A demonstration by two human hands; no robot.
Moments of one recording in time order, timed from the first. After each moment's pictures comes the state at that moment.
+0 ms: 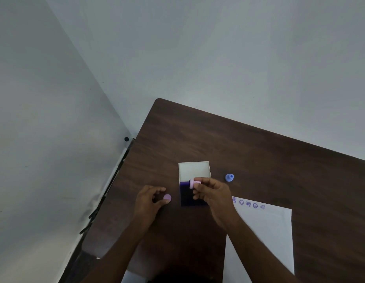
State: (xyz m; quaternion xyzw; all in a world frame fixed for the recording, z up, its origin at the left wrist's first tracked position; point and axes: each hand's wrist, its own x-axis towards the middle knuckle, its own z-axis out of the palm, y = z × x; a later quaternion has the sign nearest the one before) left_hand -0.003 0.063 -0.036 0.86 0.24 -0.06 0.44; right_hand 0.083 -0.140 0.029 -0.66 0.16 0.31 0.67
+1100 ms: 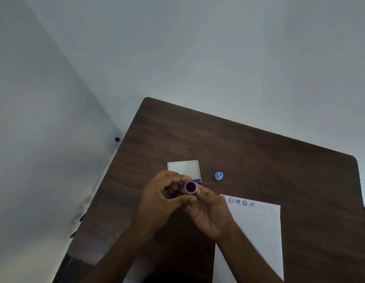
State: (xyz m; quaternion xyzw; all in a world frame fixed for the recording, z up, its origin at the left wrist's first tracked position) left_hand 0.031 -0.001 0.096 0.82 0.05 0.04 0.56; right_hand 0.060 -0.156 0.061 -0.18 0.16 0.41 0.88
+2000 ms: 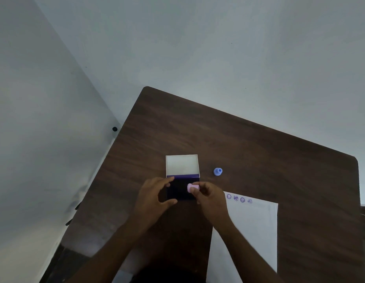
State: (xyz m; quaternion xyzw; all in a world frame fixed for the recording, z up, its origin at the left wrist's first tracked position) left_hand 0.011 0.016 -0.012 0.91 0.11 -0.09 0.40; right_hand 0.071 -0.174 0.006 -0.82 0.09 0.30 0.48
